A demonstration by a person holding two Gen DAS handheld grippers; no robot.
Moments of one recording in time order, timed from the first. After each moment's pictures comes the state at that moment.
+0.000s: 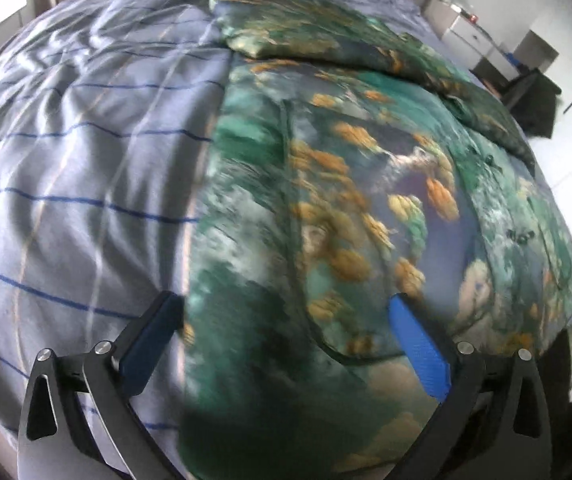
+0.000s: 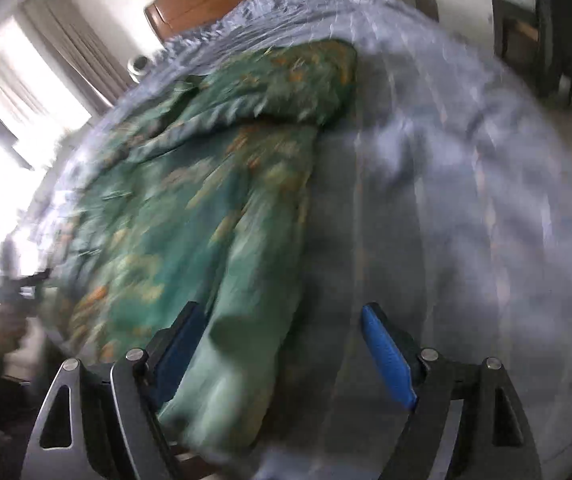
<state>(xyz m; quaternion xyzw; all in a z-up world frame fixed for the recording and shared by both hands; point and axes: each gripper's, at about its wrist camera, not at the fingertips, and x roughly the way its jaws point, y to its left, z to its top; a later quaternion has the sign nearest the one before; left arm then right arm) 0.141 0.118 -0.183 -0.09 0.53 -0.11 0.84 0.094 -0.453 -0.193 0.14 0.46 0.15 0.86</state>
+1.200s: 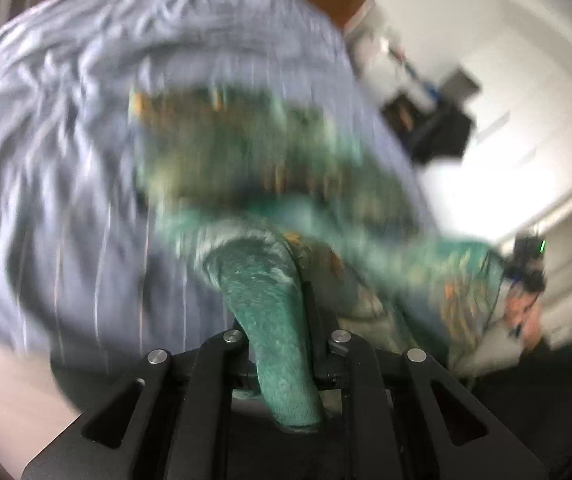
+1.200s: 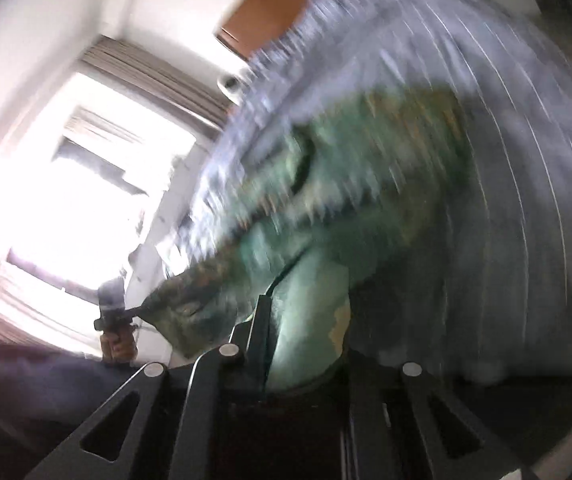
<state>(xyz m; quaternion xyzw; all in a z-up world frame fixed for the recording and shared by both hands) 0.061 0.162 -0.025 -0.20 0.47 -0.23 0.83 0.029 -0.428 -0.073 0.27 0.42 0.31 0.81</state>
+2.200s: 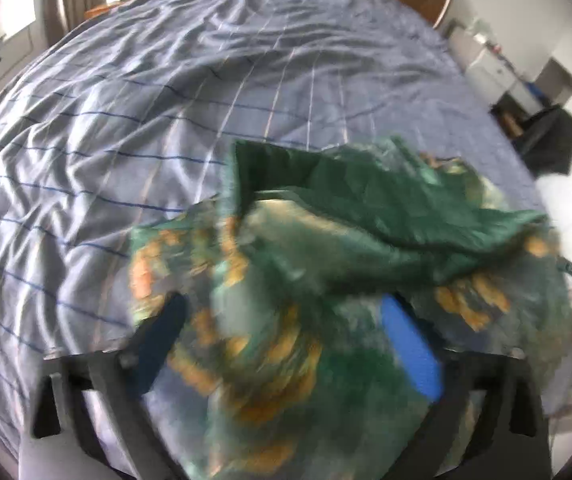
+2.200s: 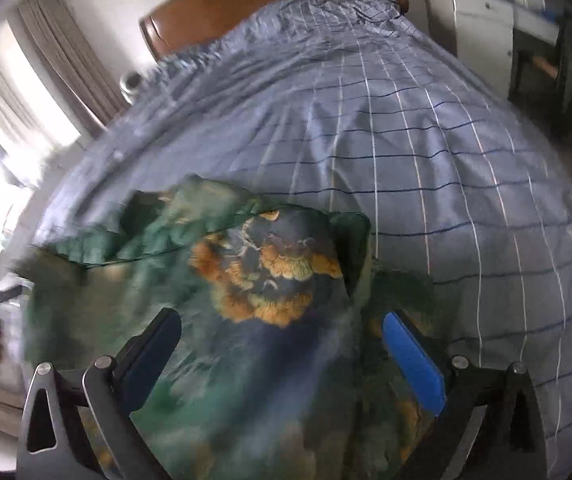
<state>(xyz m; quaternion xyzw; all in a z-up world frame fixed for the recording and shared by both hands) 0.302 0.120 -0.126 -0.08 0.51 -0.06 0.85 0.310 -0.387 -0.130 0.08 0.44 0.10 0.89</state>
